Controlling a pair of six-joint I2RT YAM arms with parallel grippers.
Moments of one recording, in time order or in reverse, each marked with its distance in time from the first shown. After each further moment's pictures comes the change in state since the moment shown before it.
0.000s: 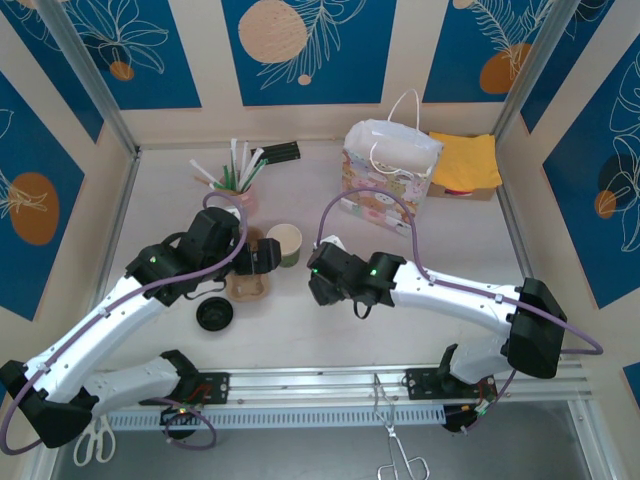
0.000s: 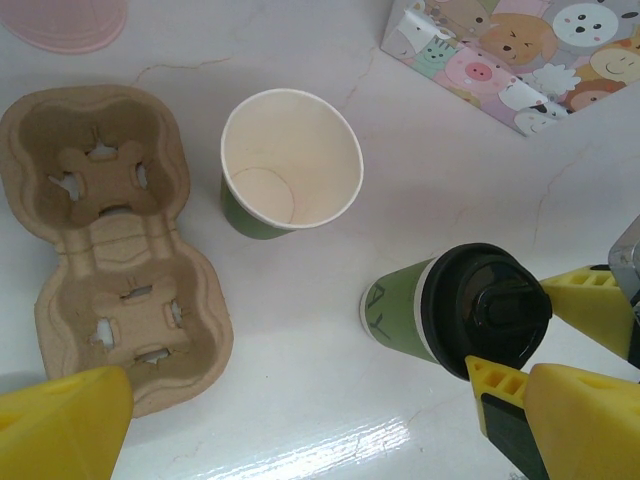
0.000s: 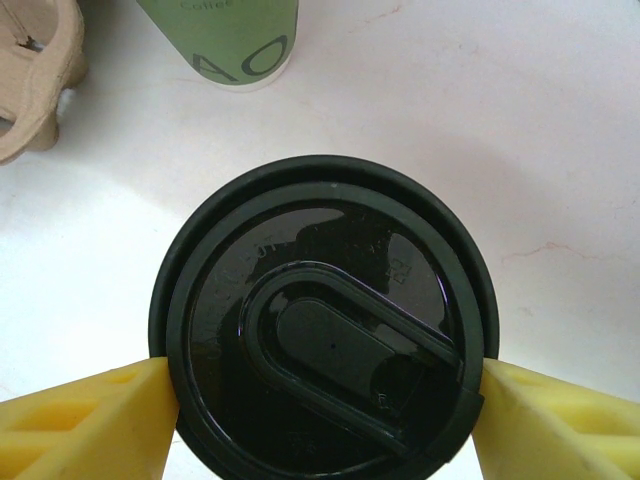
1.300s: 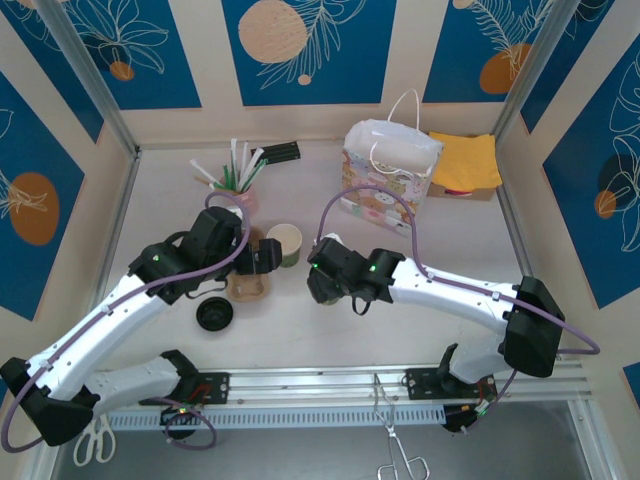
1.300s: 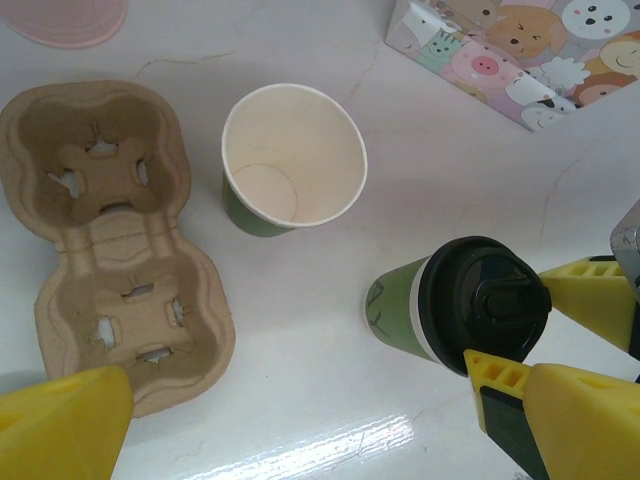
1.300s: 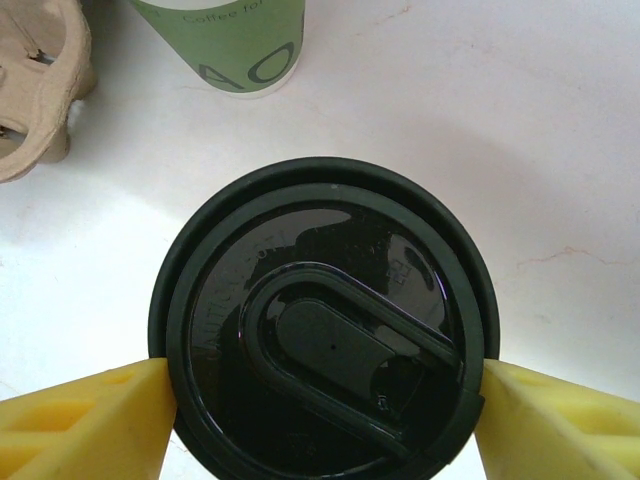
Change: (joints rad) left arm 0.000 0.014 0.000 0.000 0.000 0.003; right arm -0.027 0.016 0.007 0.016 -0.045 0.000
